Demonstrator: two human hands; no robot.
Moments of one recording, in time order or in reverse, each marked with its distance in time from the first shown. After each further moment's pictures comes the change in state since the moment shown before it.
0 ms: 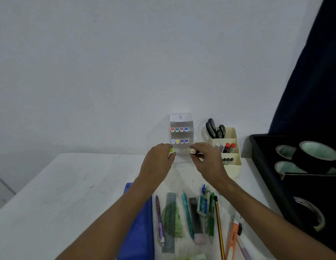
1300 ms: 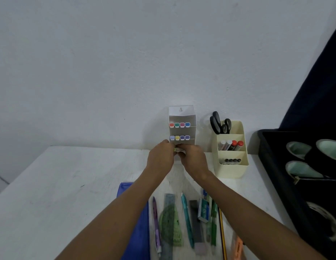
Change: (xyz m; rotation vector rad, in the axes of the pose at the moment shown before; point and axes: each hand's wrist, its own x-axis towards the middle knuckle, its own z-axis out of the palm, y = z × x) left_hand 0.048 -0.031 0.072 0.092 -0.210 -0.144; right_hand 0.026 0.053 0.083 -0.168 -0.153 0.176
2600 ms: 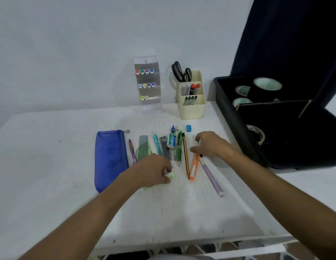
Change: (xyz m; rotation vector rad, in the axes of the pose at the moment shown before) left_hand -0.208 0.042 -0.006 0.080 -0.692 0.350; right_hand -0.166 0.001 -0.145 -0.423 -0.616 0.533
